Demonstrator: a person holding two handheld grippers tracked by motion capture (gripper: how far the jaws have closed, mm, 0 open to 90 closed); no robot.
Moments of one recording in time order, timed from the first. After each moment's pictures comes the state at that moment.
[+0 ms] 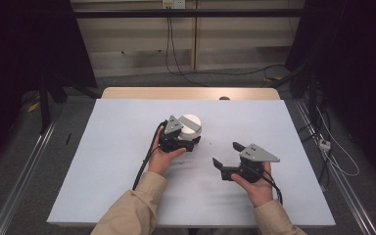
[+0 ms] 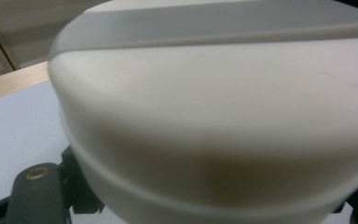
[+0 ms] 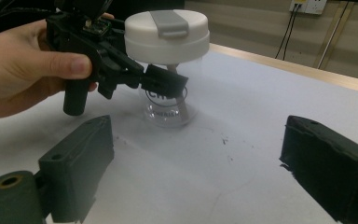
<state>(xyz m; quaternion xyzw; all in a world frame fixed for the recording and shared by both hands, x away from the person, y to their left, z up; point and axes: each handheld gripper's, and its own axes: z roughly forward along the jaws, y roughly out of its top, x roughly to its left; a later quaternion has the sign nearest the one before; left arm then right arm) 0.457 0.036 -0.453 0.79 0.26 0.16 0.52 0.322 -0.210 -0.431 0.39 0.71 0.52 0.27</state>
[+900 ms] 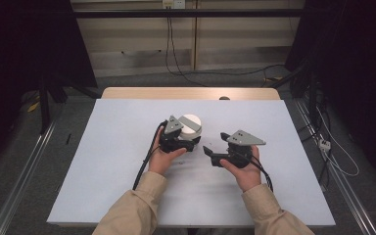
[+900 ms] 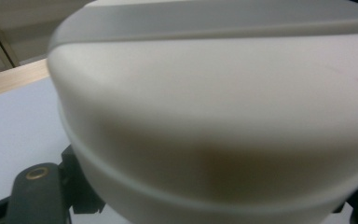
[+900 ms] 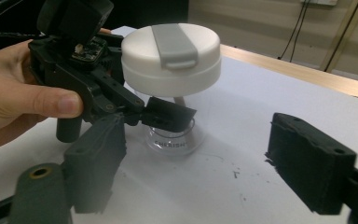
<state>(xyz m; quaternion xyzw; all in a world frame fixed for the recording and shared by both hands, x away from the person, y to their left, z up) 0.457 0.035 -0.454 0.79 0.27 0.16 0.52 0.355 -0.188 -0.416 0.39 0.73 0.51 0.25</state>
